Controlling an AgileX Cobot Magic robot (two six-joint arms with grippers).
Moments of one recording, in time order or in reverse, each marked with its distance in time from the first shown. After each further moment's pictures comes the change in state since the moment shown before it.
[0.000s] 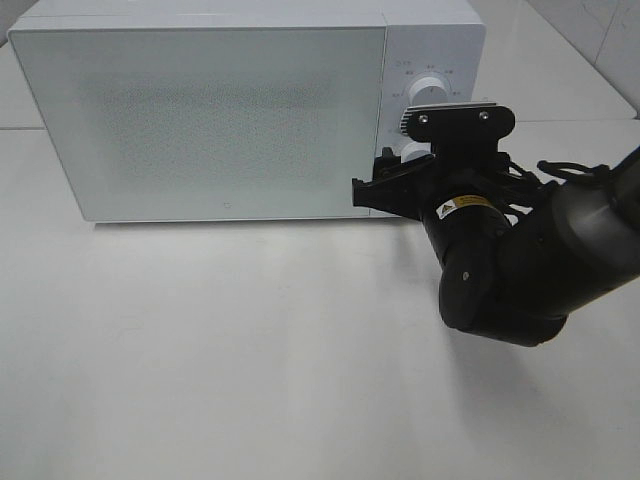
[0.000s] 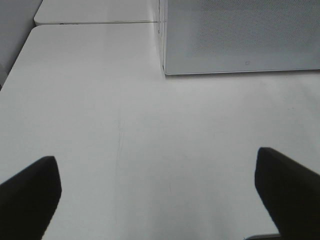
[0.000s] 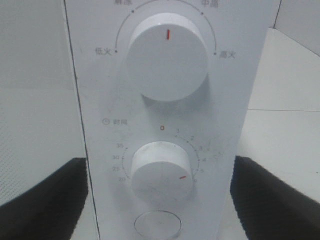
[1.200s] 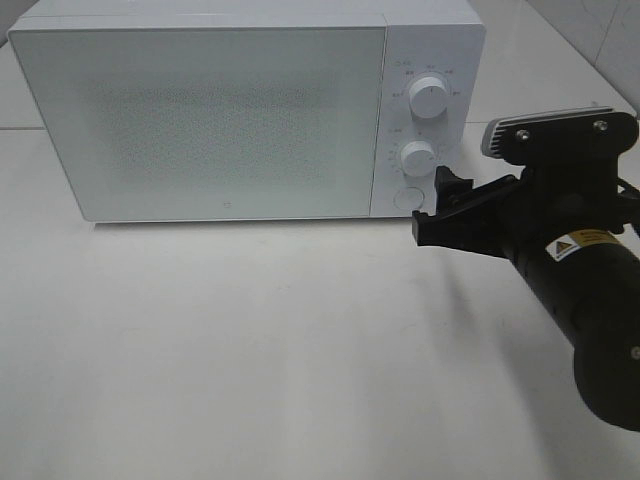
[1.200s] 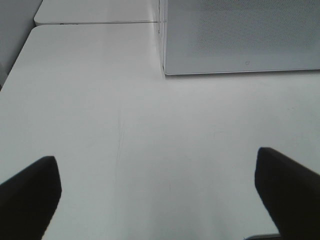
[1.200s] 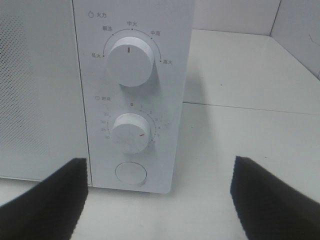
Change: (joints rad) left arm 0.000 0.000 0.000 0.000 0.000 0.000; right arm 0.114 -0.361 0.328 0.085 0.015 -0.099
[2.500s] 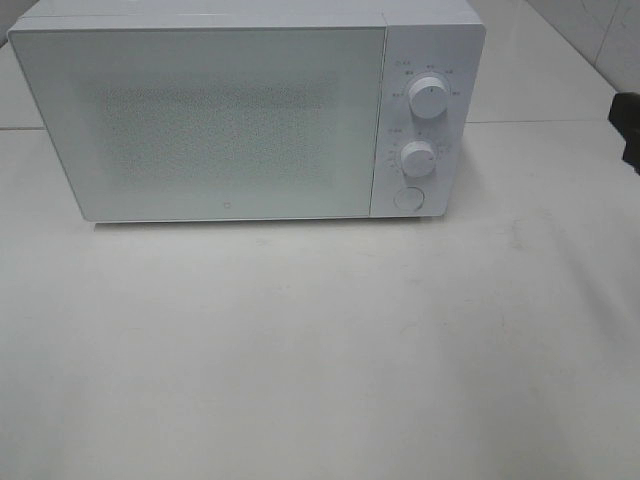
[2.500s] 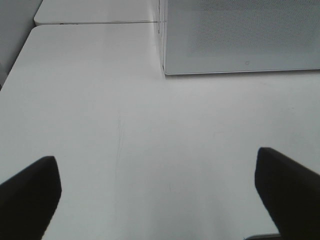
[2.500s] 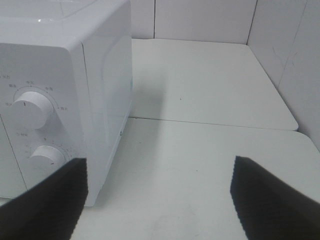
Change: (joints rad) left arm 0.000 0.000 0.000 0.000 0.000 0.000; right arm -0.779 -0.607 0.056 -0.972 0.711 0.454
